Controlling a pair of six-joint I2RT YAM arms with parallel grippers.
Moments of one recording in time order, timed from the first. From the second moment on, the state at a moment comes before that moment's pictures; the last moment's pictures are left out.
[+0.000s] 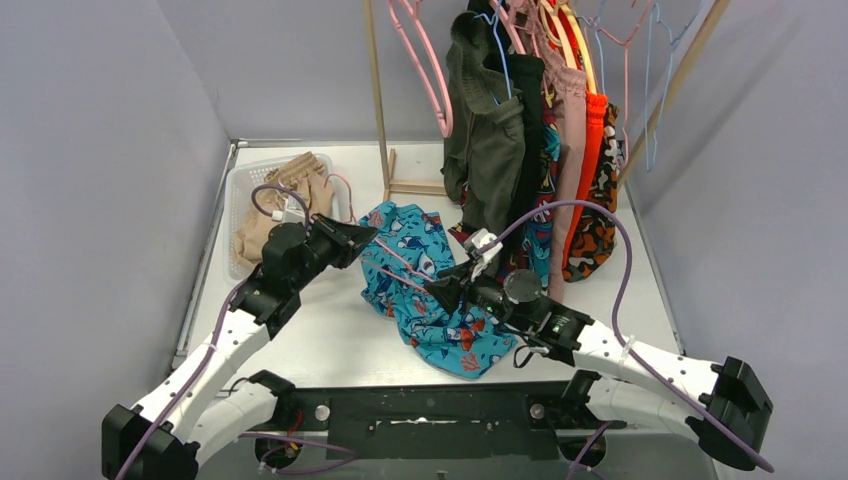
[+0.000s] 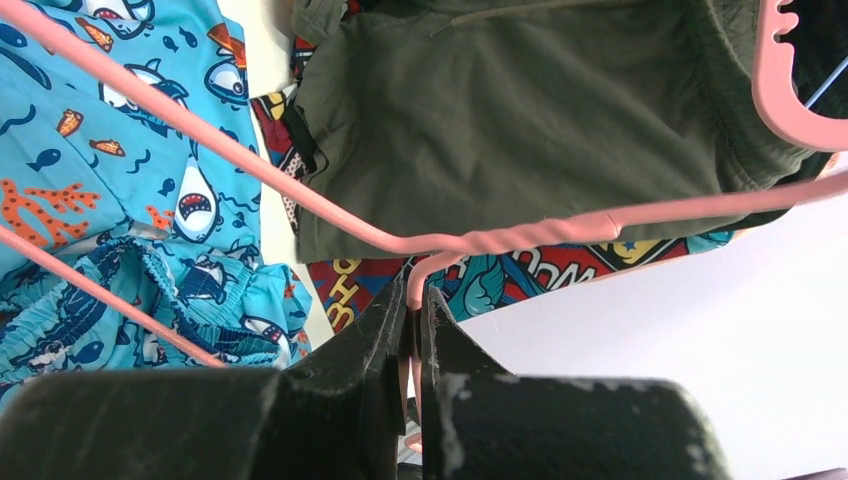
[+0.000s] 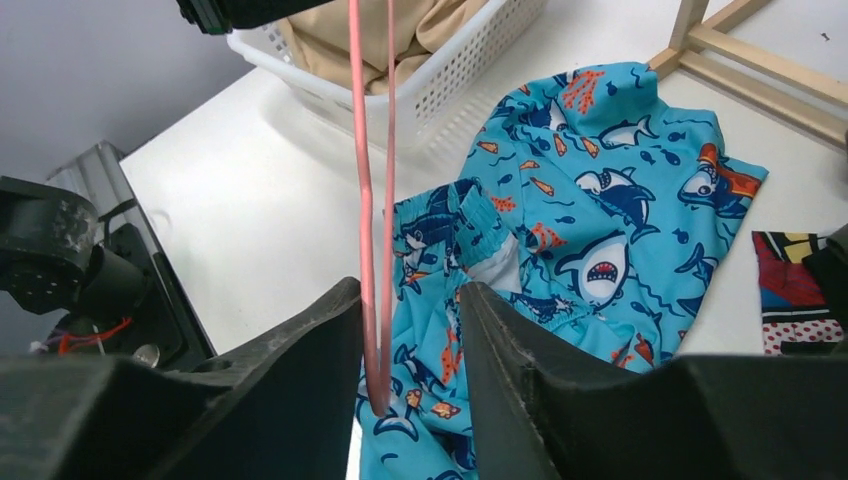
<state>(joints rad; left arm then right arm) -0.46 0.92 0.68 -0.01 0.09 -1.31 0.93 0.95 0.54 0.27 -0.01 0.23</state>
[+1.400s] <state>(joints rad) -0.44 0.91 0.66 0.15 0.30 -1.18 0.94 0.65 0.60 -0.17 0.47 0.44</state>
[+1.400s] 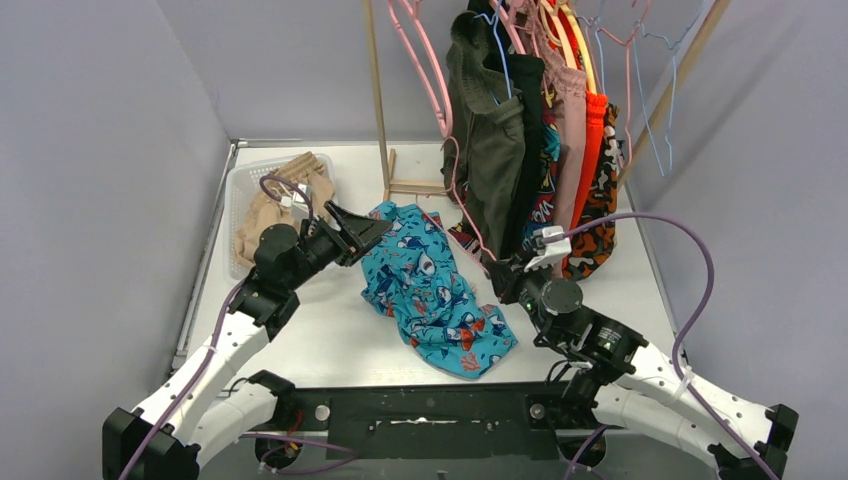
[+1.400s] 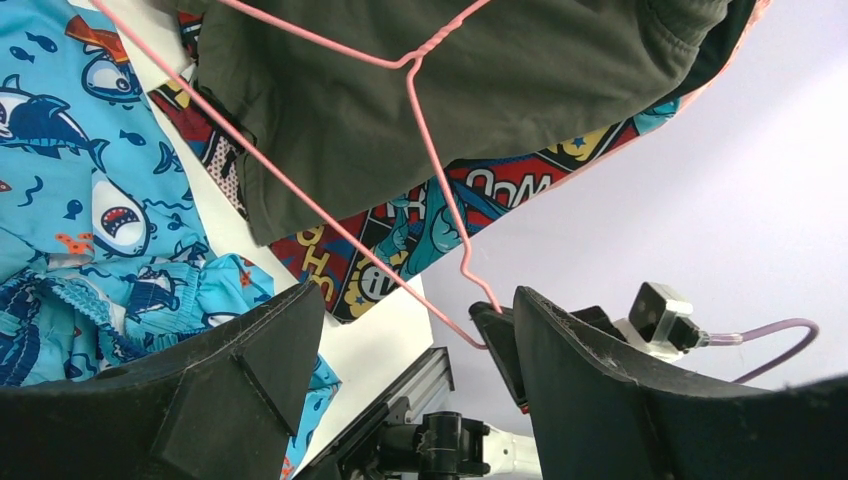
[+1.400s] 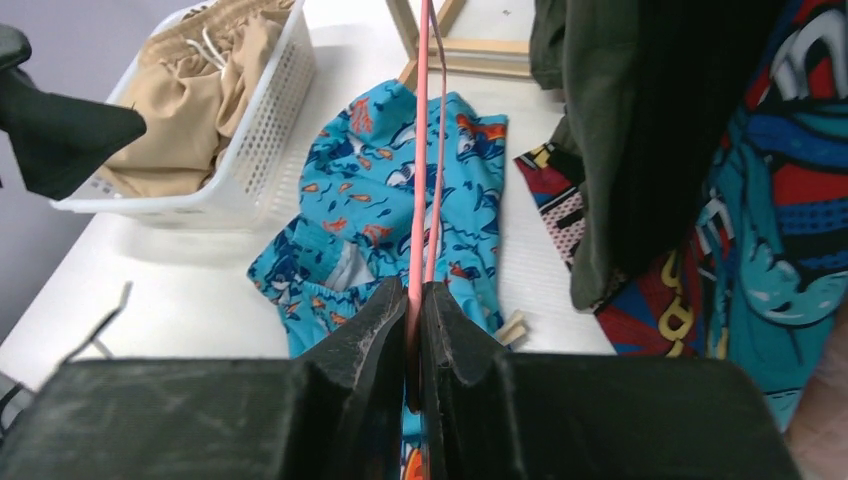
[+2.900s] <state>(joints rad) -0.48 1.04 0.69 -0.13 0.32 -0.82 0.75 1.14 1.21 0.25 0.44 -0.09</state>
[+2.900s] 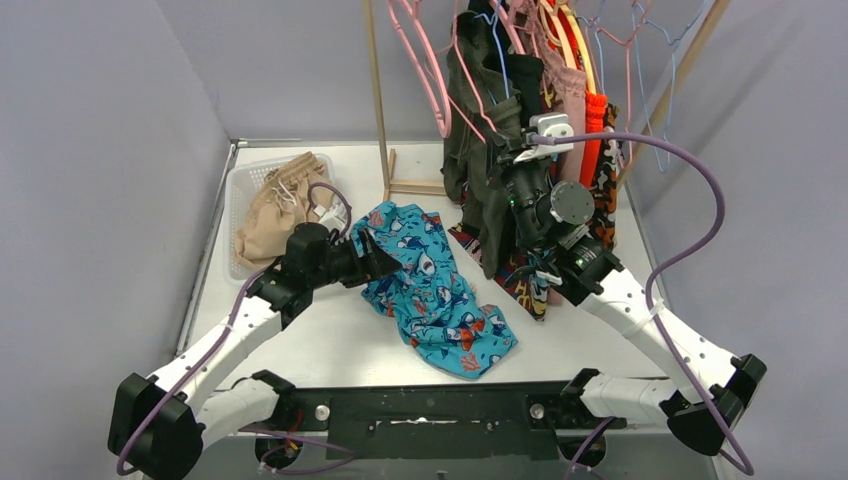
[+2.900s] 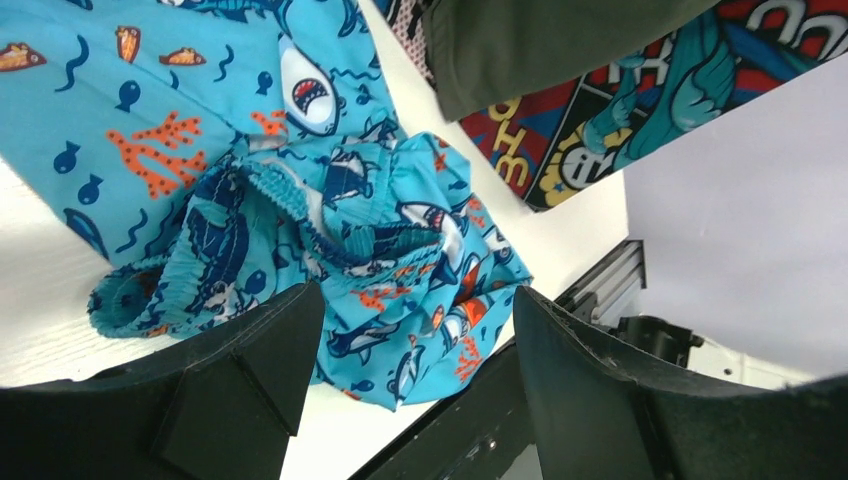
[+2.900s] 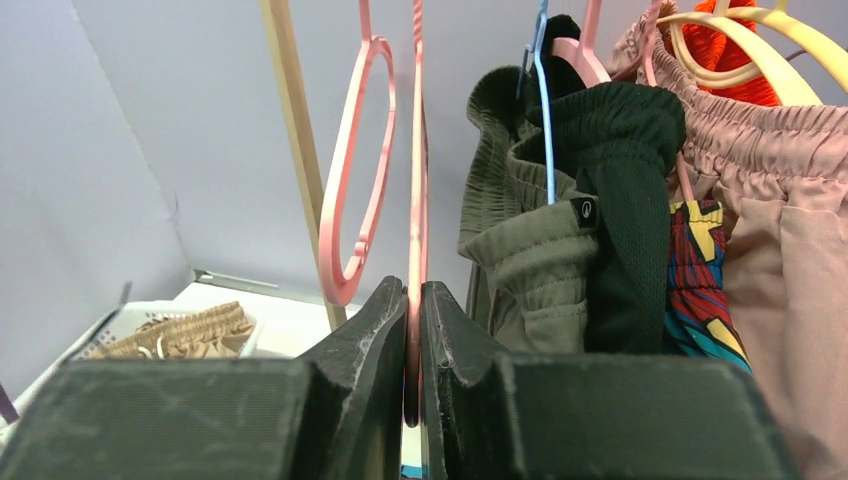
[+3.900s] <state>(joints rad) -0.64 1.13 0.77 -0.24 0.22 -0.69 0.64 1.35 1.46 0.25 0.36 -0.01</state>
